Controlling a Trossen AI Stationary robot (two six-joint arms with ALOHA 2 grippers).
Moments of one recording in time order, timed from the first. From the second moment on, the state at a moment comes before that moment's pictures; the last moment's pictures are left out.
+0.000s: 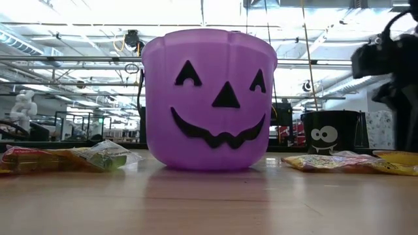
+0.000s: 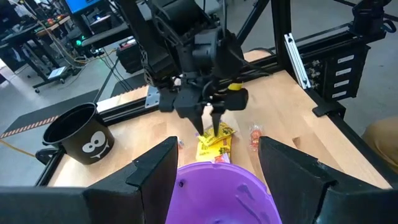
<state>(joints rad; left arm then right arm) -0.49 1.40 1.07 0.01 -0.43 0.16 0.61 1.44 0.72 -0.66 0.24 0.98</state>
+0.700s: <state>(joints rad) -0.49 1.40 1.07 0.01 -0.43 0.16 0.58 1.54 0.72 -0.58 0.21 0.90</state>
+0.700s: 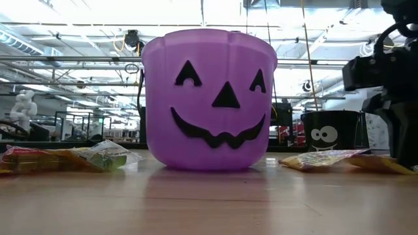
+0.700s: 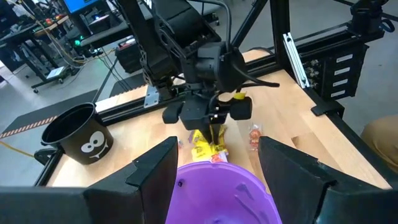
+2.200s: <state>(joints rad) -0.49 1.40 1.07 0.02 -0.53 0.14 0.44 1.11 0.72 0.33 0.34 -0.17</state>
